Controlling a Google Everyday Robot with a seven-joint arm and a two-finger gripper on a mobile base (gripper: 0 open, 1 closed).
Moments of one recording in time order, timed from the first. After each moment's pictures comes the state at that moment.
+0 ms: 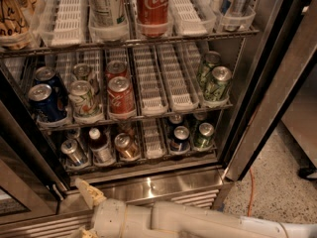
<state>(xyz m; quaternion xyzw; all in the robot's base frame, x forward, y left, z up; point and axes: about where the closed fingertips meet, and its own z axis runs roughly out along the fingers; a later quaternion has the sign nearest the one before) 0.335 0.225 0.688 -0.38 0.49 0.57 0.54</state>
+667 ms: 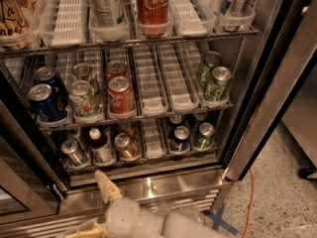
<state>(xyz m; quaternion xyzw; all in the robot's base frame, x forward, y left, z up) 0.355 0.190 0.702 -0.31 0.53 0.53 0.59</state>
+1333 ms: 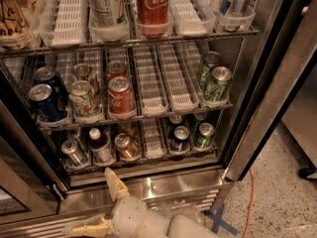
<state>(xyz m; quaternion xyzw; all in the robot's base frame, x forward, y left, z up) 0.370 0.166 0.701 -0.27 0.55 0.51 0.60</state>
